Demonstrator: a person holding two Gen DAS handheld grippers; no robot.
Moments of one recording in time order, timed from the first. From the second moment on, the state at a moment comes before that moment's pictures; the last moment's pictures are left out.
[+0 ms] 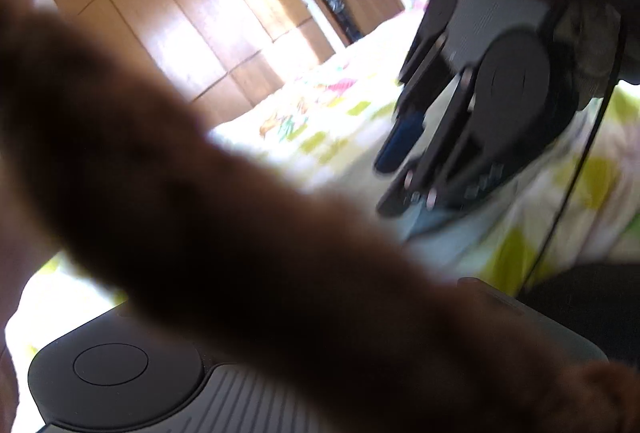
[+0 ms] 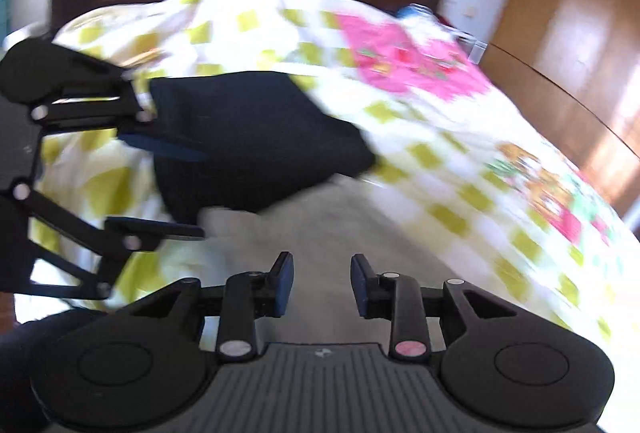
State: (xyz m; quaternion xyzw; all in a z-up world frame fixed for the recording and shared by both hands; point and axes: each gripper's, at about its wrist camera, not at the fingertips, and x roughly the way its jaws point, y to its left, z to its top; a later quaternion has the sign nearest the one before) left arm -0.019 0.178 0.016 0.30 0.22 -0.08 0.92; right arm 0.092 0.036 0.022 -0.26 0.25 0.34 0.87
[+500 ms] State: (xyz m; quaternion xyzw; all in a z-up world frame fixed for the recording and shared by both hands) left arm 0.081 0.016 -0.001 0.24 0.22 -0.26 0.91; right arm 0.327 -0.177 -0.015 -0.07 0.43 -0.02 0.90
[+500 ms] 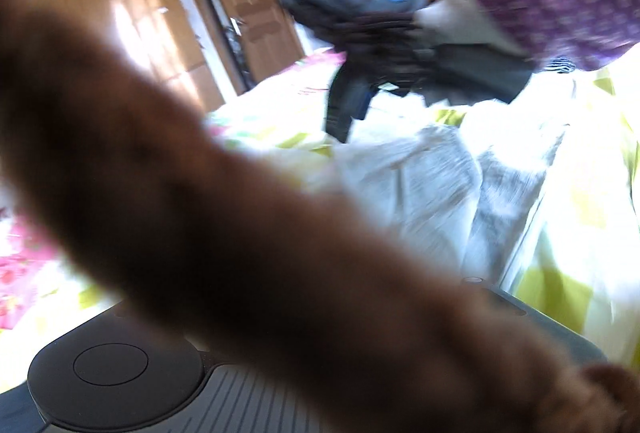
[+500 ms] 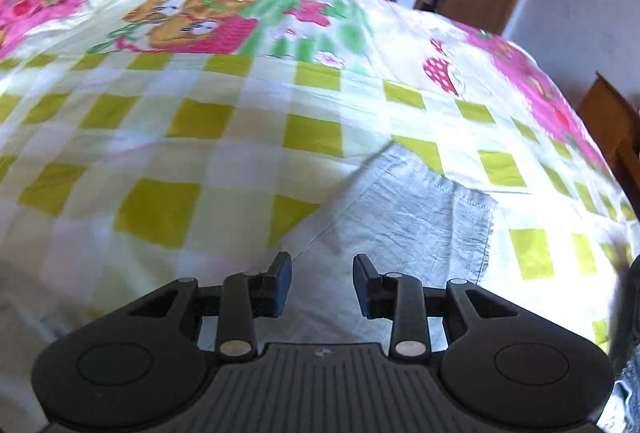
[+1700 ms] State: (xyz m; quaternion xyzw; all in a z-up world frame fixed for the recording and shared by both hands) left arm 0.072 -0.118 -0.032 0.34 0.22 -0.36 0.84; right arm 0.055 -0.392 0.007 0.05 0.32 -0.11 0.94
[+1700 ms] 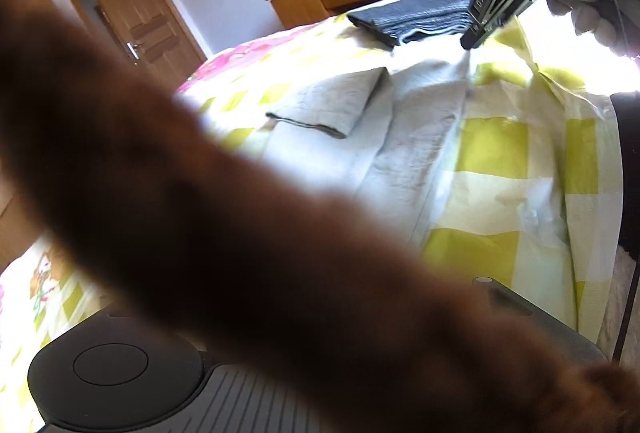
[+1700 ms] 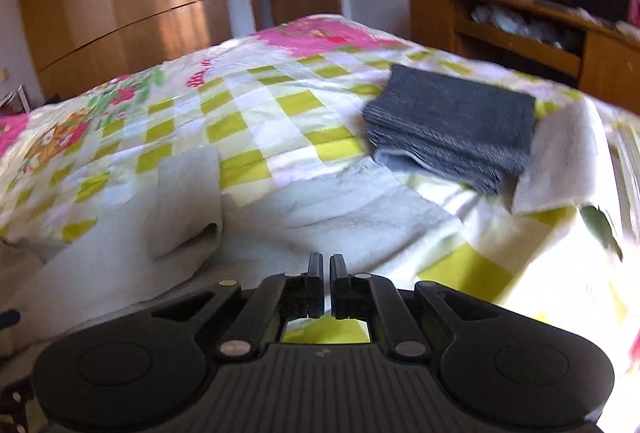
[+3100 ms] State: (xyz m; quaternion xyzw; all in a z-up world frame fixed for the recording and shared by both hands) left arm 0.064 -0.159 -0.030 0.34 0.23 -0.37 0.83; right arm 0.063 -0.496 -0.025 0.30 0.32 -0.12 0.89
